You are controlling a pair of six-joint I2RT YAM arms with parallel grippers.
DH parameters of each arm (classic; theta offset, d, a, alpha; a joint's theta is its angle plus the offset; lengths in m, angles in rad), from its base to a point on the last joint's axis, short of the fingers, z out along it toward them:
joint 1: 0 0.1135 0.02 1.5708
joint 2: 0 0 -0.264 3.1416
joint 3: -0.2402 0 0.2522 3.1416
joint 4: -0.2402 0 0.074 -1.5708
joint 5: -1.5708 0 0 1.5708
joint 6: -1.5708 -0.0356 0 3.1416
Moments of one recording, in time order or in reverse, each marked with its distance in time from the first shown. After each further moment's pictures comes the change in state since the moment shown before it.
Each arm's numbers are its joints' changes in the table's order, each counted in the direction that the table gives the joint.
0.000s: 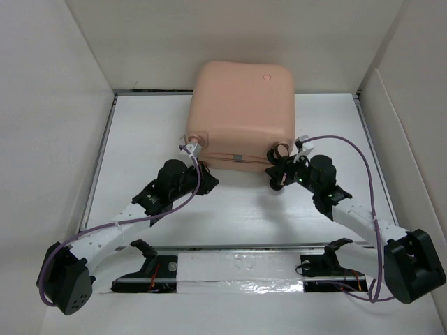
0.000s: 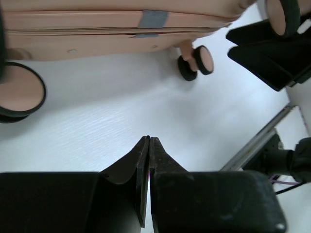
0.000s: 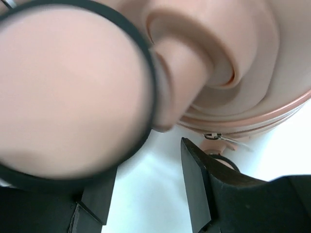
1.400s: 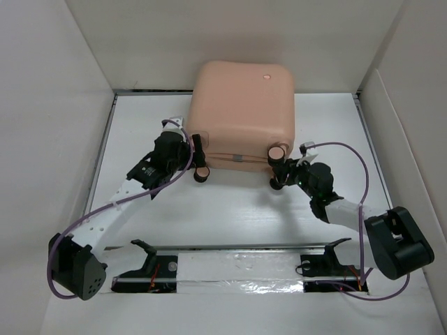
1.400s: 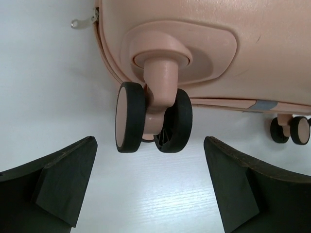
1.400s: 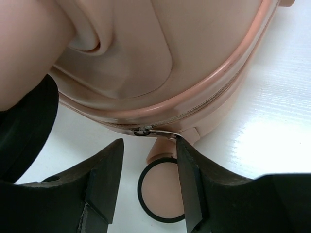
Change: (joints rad) left arm 0.121 -0.149 -0.343 -0.350 0.348 -0.125; right arm -0.048 -0.184 0.138 0.378 -0.151 0.015
